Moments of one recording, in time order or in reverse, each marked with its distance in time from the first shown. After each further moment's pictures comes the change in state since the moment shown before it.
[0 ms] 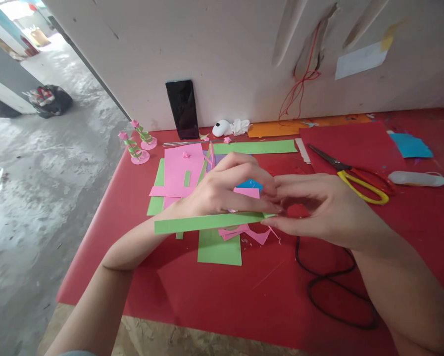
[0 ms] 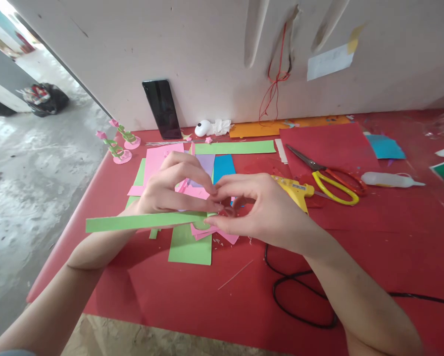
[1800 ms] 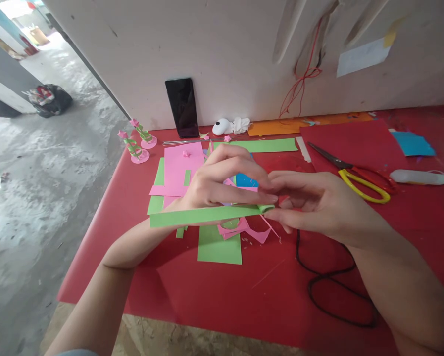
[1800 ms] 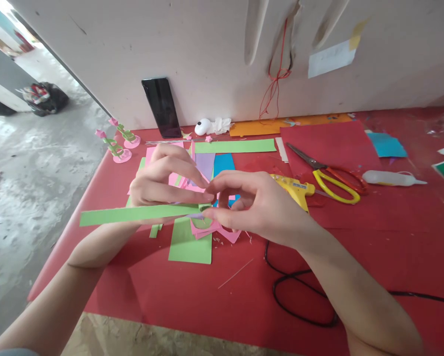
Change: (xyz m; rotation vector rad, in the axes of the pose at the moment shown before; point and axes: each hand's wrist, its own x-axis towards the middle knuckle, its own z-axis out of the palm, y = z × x) left_hand 0.004 -0.006 -0.002 -0.014 0.154 0.013; right_hand -0.001 0.004 0.004 0.195 0.007 0.168
